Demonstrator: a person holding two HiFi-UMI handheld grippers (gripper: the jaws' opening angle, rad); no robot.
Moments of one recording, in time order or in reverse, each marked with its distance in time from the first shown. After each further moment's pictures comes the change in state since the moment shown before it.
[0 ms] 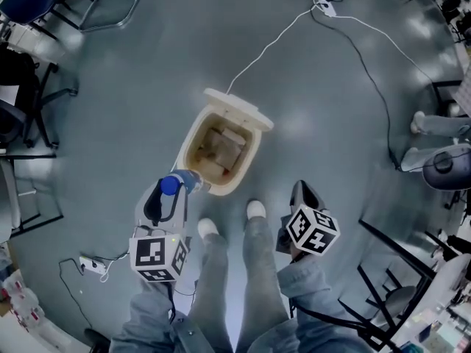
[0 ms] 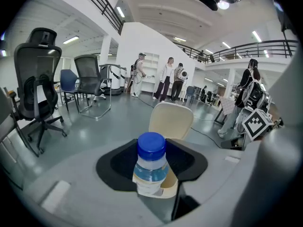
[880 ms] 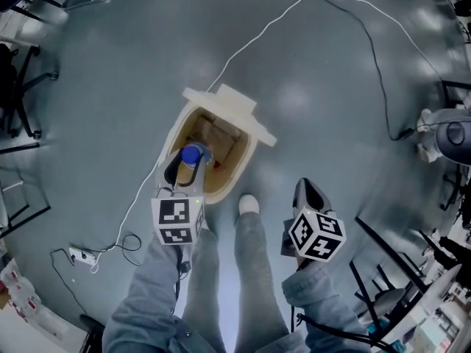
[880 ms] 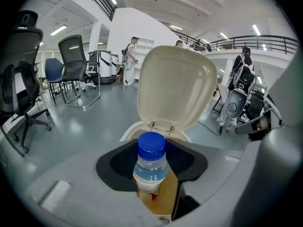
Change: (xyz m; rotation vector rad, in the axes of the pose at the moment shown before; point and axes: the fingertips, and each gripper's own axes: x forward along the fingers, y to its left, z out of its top) left arm 0.174 -0.034 -0.071 0.046 0.133 -0.062; right arm 0.073 -0.029 0.007 -0.128 0.115 -0.006
